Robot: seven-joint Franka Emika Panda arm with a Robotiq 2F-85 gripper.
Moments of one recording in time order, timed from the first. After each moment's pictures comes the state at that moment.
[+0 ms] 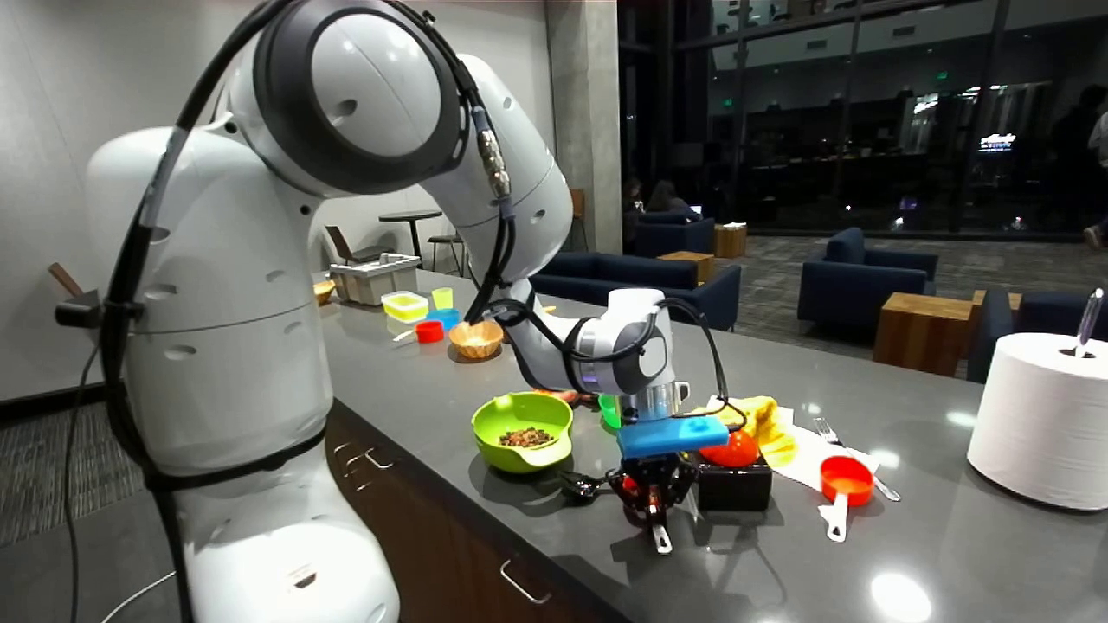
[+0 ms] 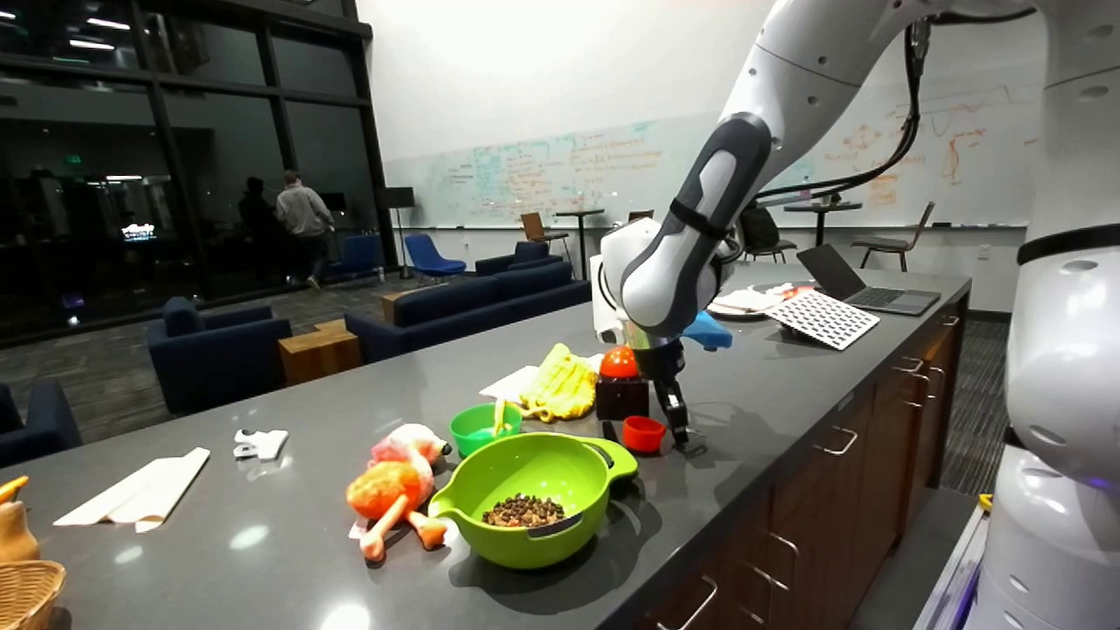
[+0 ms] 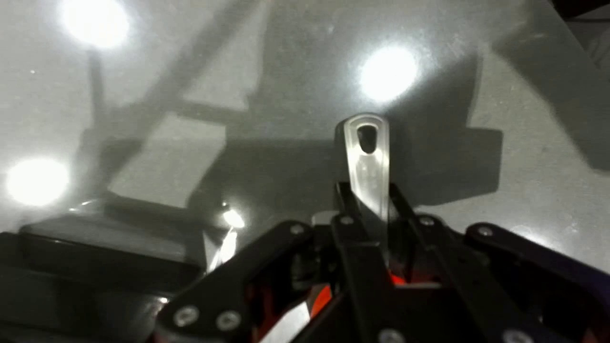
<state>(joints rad) -0.02 0.05 -0.05 -2.49 -0.31 2.42 -0.71</state>
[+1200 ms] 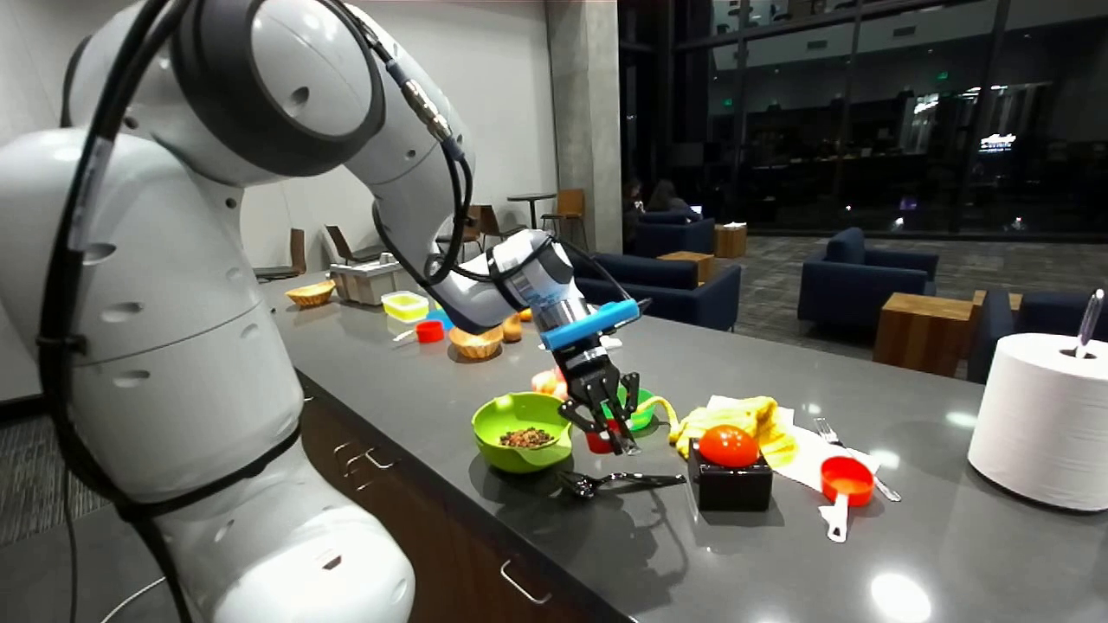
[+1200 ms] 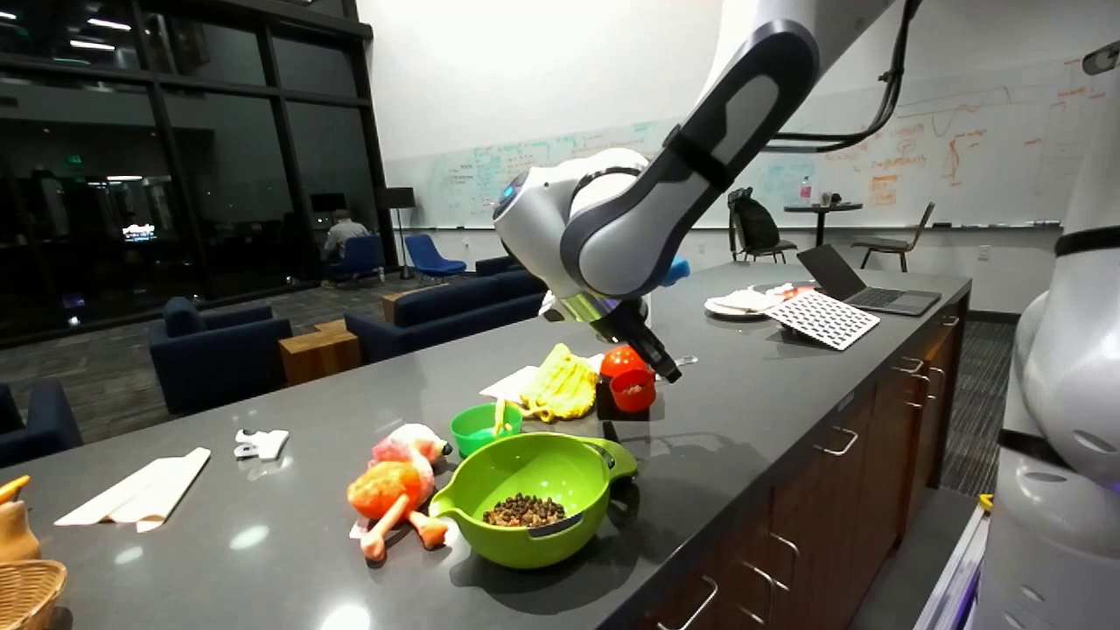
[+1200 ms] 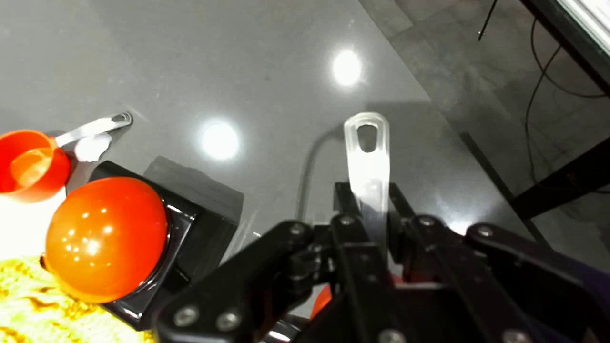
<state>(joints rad) 0.14 -0.11 0.16 -2.38 -0.63 1.86 -0.45</state>
